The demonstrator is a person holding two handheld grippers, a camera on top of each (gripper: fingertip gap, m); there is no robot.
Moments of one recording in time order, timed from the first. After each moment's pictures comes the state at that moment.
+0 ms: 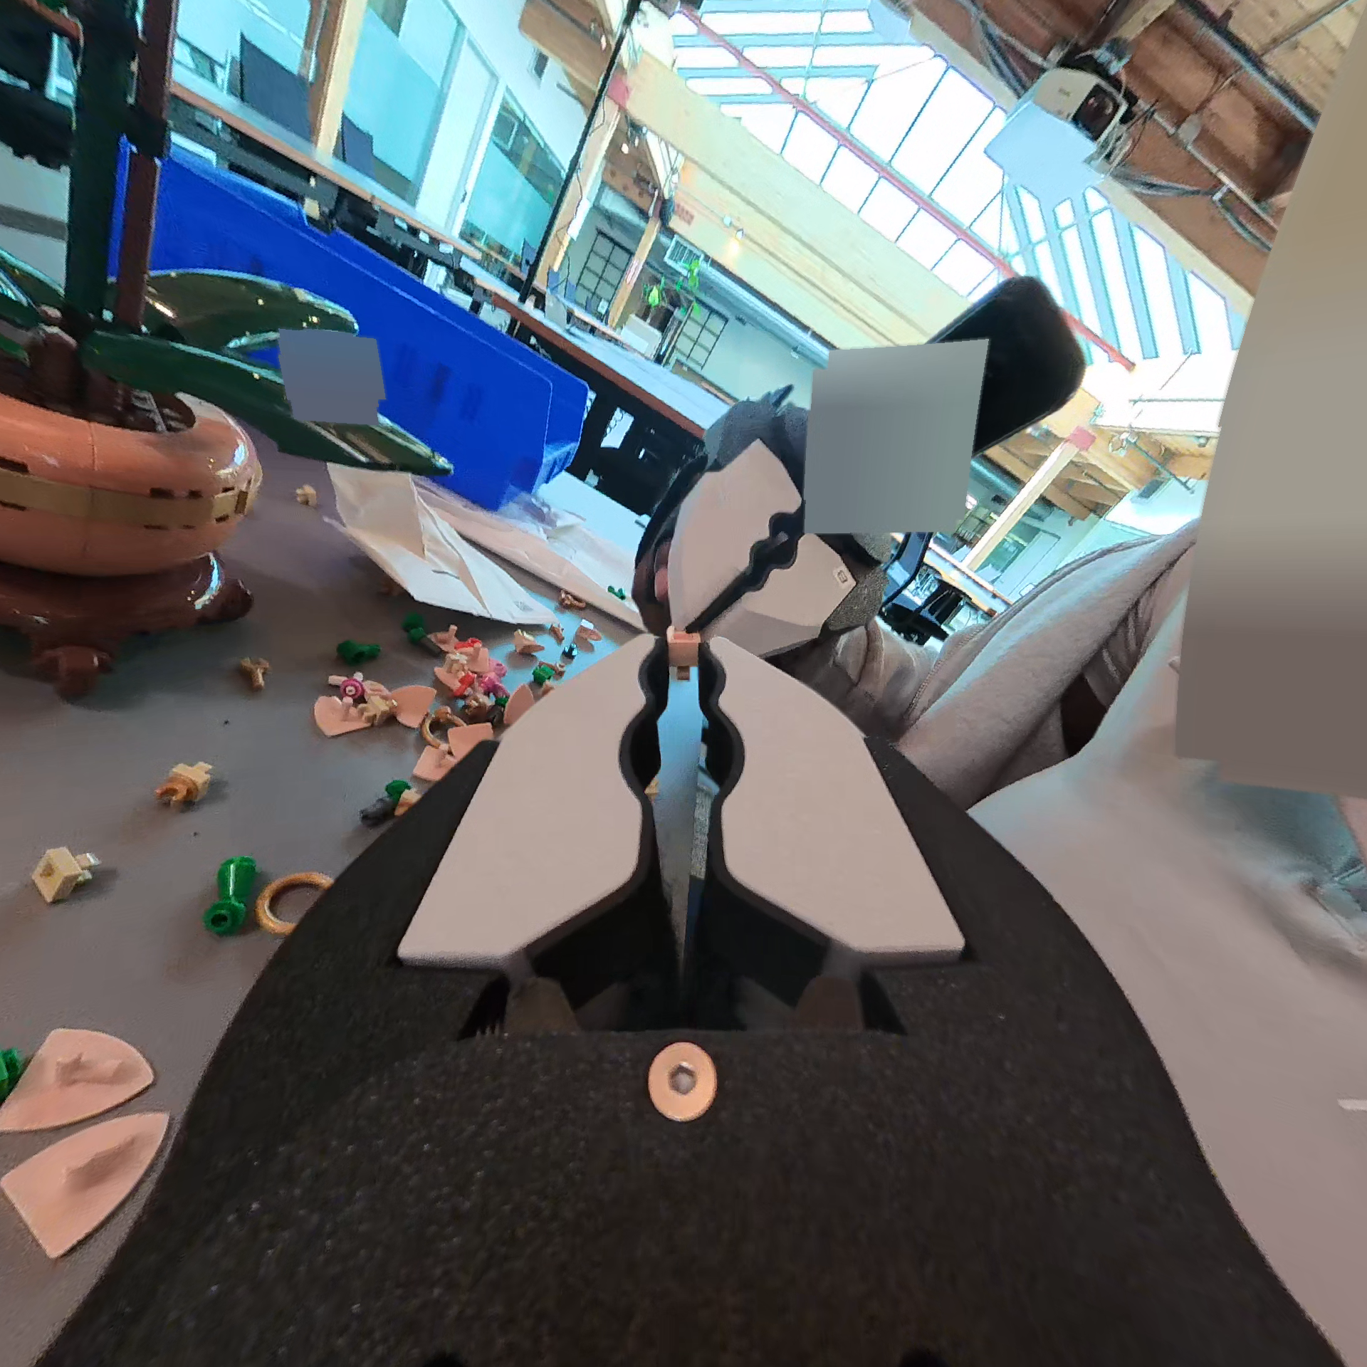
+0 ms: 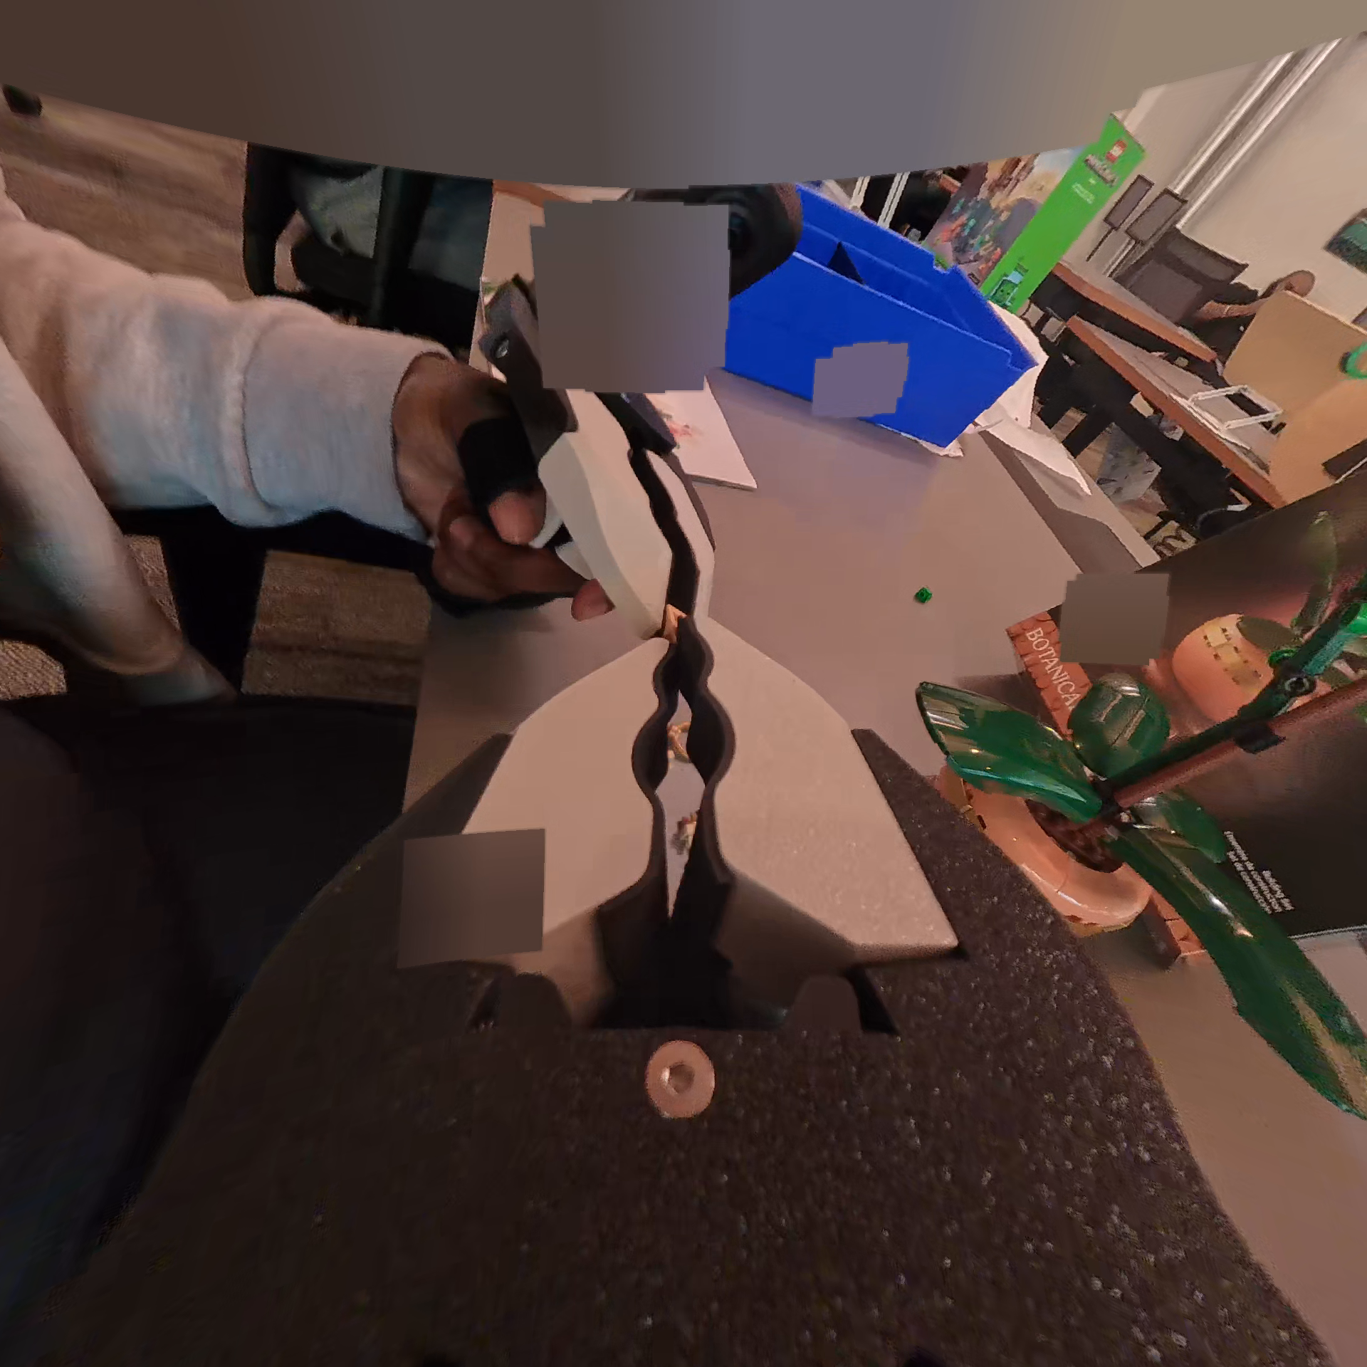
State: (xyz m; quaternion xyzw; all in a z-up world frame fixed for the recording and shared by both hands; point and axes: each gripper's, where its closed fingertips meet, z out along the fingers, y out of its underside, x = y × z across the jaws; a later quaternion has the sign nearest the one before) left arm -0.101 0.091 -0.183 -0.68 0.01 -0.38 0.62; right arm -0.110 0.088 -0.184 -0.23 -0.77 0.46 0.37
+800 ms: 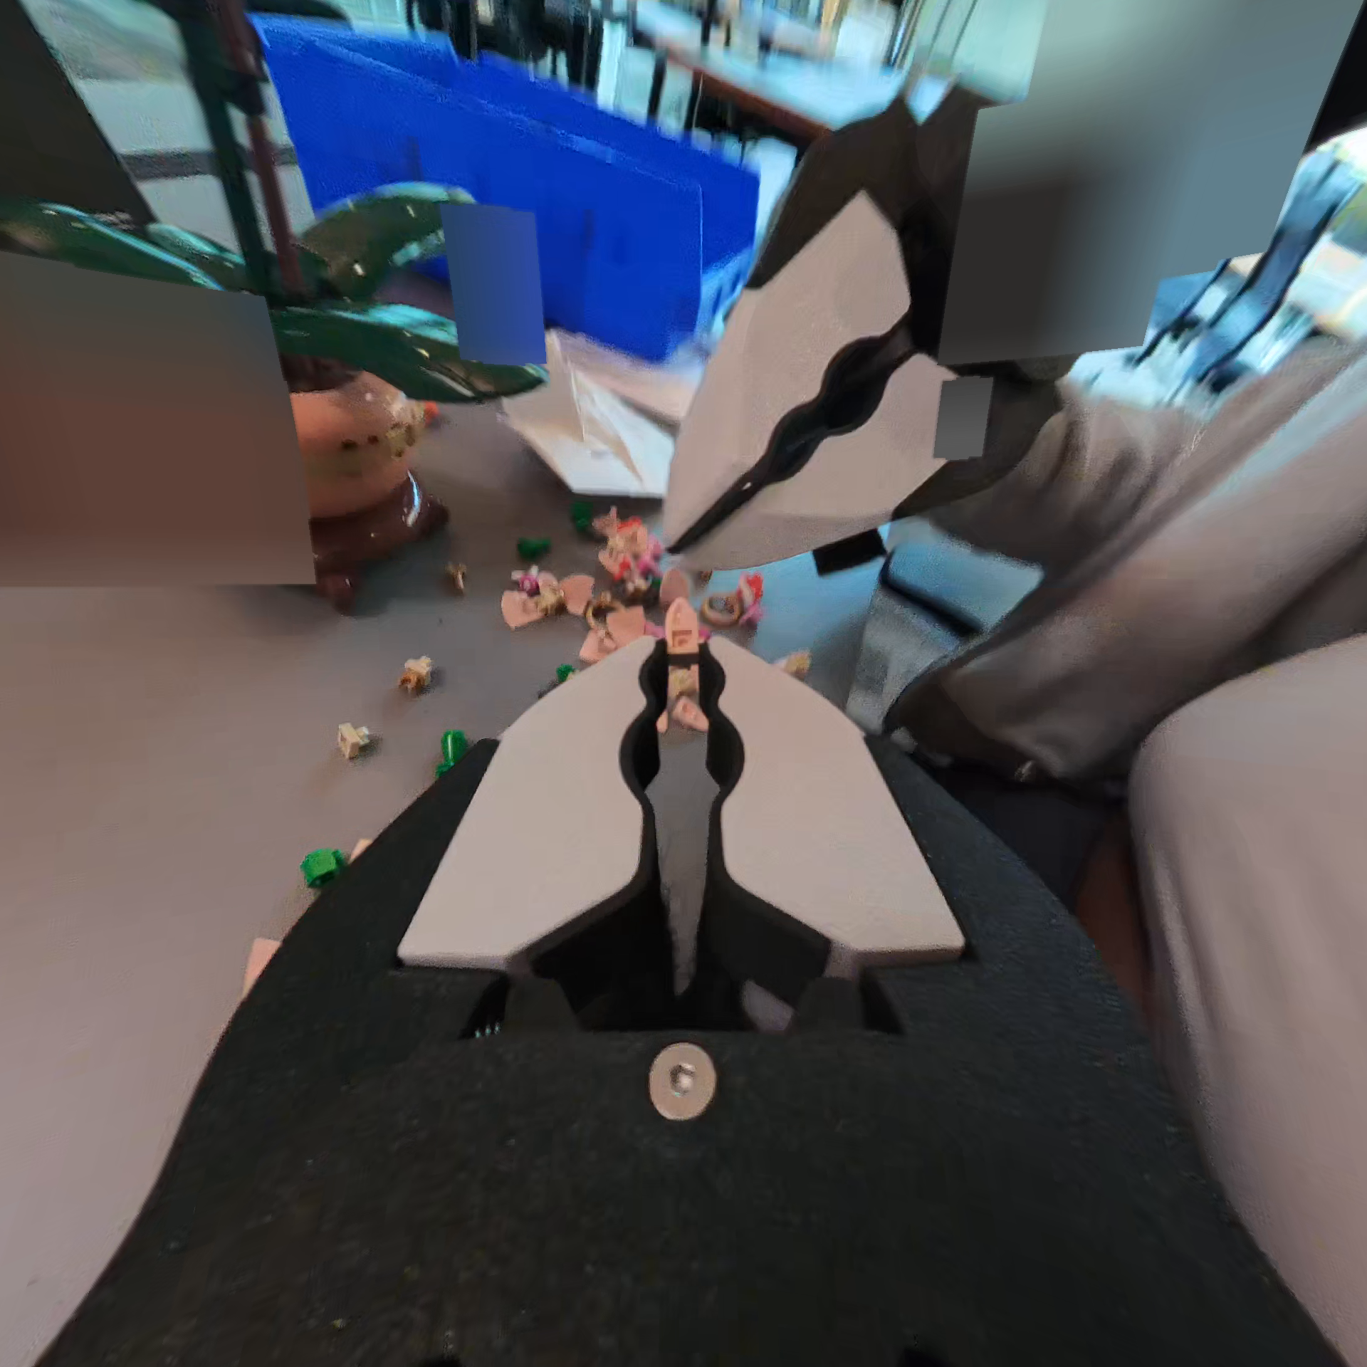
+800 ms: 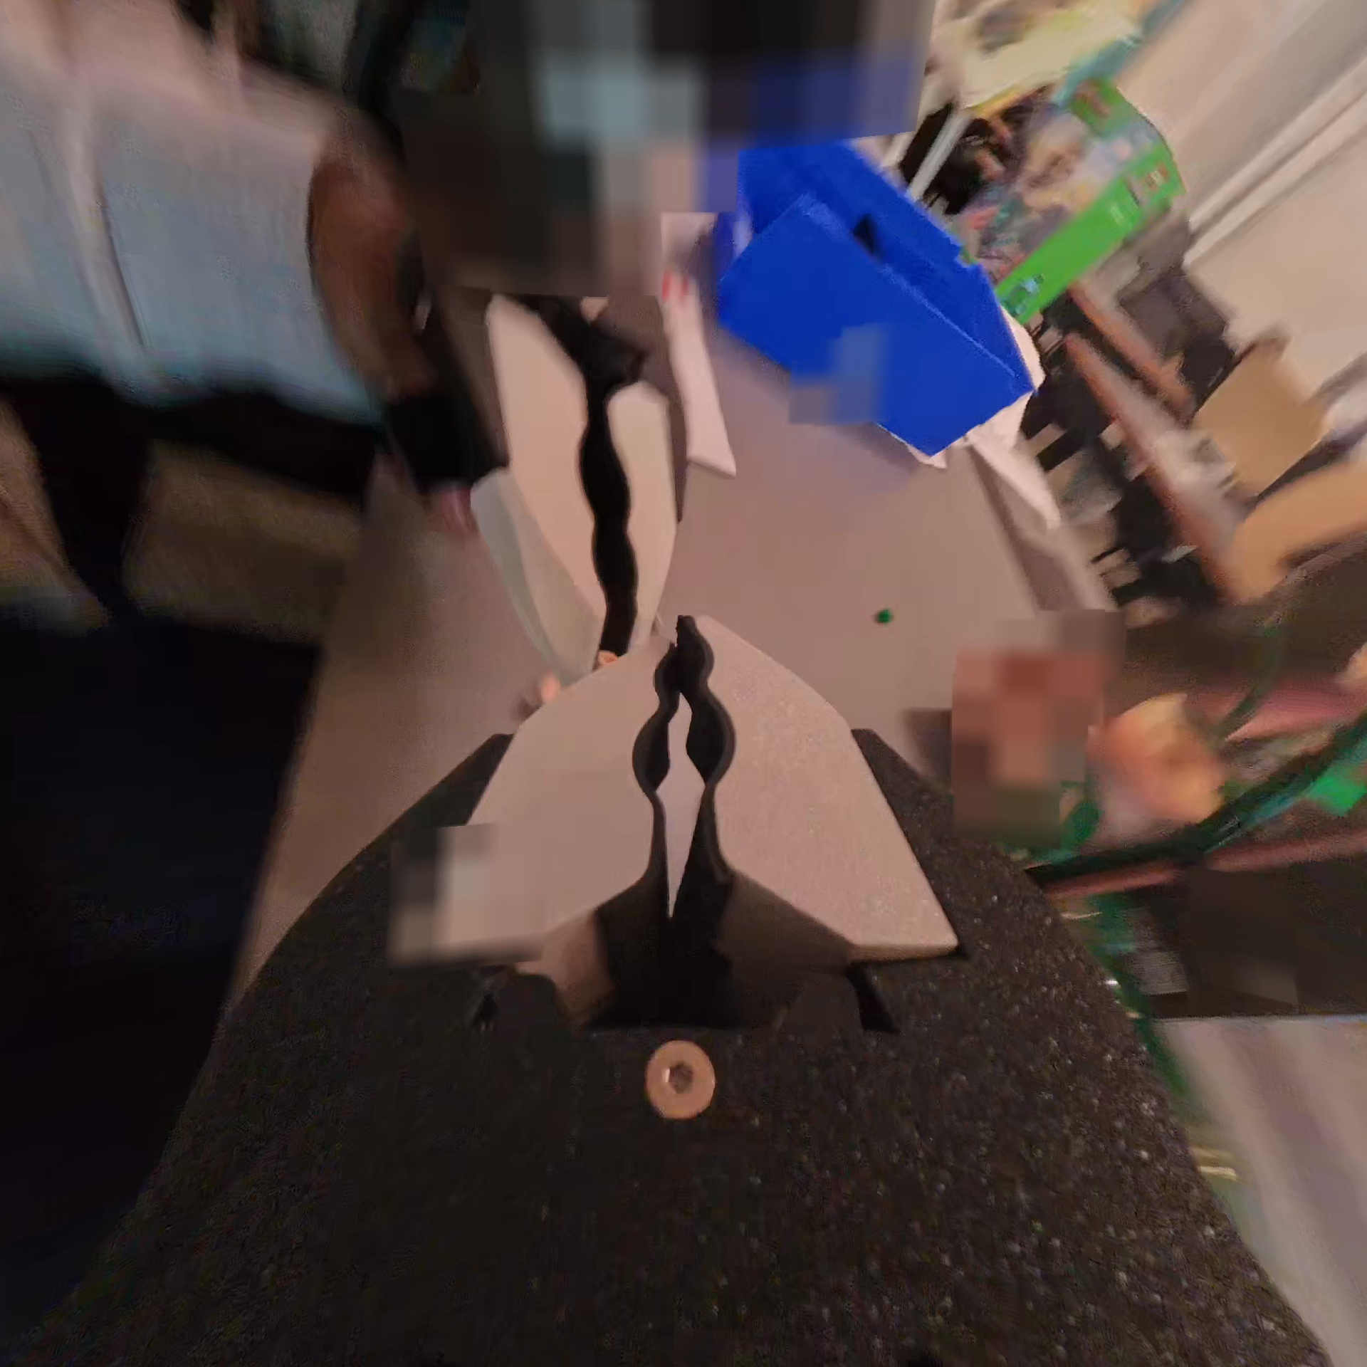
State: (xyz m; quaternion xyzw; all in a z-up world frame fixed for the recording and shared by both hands) left arm -0.123 0.083 -0.207 -0.79 0.05 -0.21 0.57; right arm -0.137 0.081 -0.184 -0.18 -0.81 0.40 0.40
